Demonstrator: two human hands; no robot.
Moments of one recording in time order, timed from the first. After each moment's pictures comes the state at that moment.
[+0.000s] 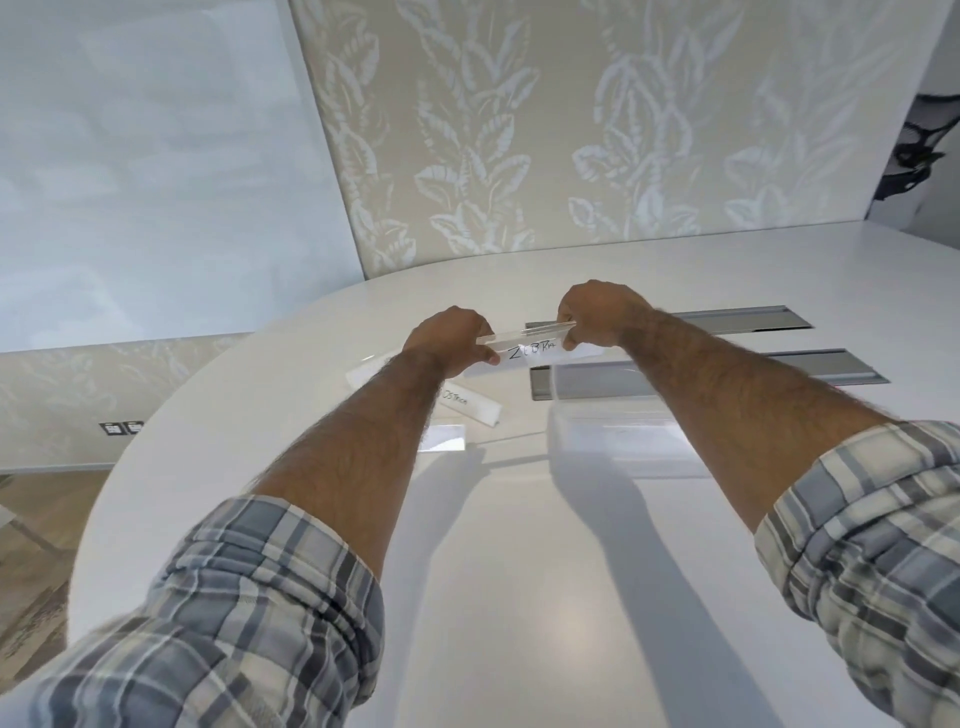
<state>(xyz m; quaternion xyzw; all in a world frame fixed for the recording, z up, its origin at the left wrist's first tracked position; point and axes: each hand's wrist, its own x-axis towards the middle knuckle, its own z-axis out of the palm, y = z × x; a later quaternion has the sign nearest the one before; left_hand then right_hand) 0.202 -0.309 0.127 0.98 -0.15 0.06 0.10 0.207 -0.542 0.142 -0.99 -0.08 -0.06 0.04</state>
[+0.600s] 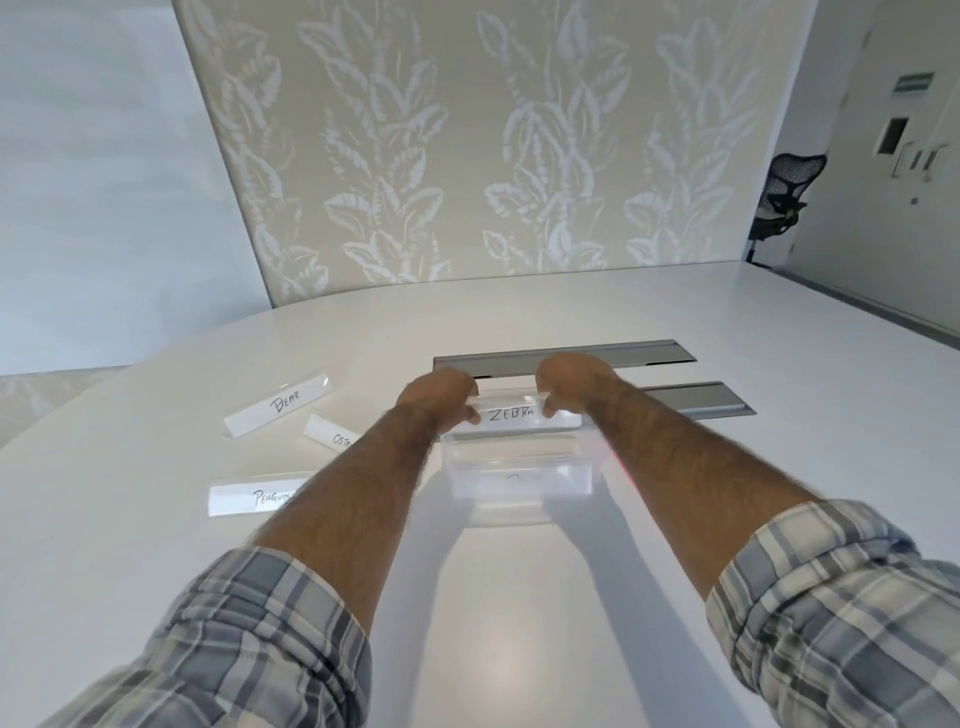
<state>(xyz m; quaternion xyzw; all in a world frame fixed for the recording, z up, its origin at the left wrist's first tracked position) 0.233 -0.446 0.081 0.98 -0.19 0.01 0.08 0.202 -0.661 0.101 -1.00 -0.04 0.00 -0.01</state>
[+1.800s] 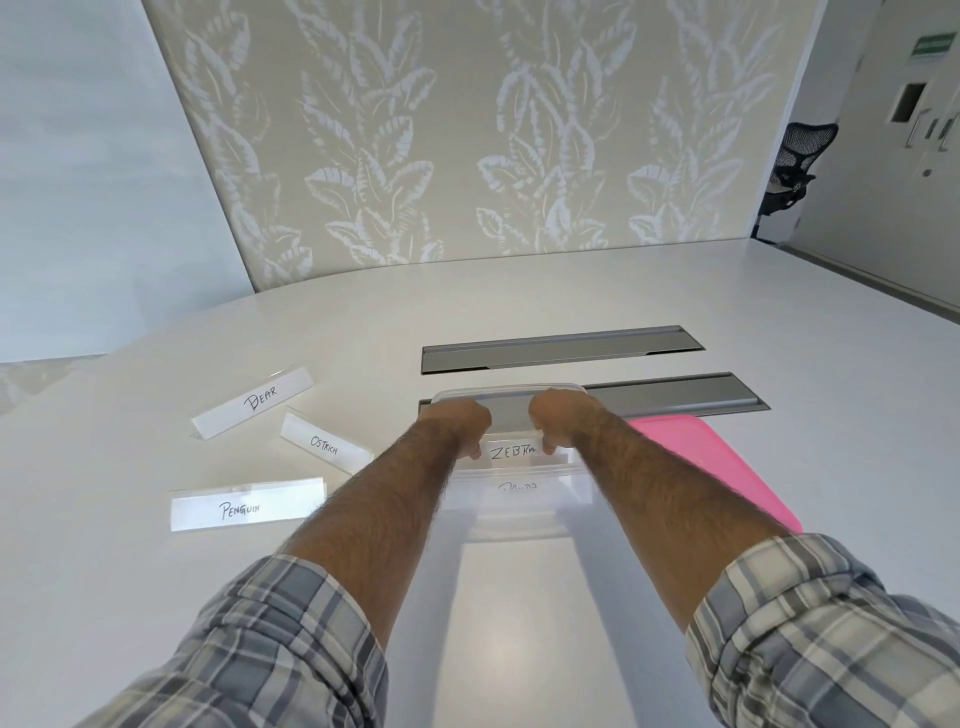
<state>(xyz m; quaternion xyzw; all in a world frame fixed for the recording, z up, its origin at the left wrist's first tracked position) 0.252 -0.490 0.038 0.96 -0.23 -0.10 -0.10 0.233 -0.666 0.042 -0.99 -0.08 0.12 -0.09</state>
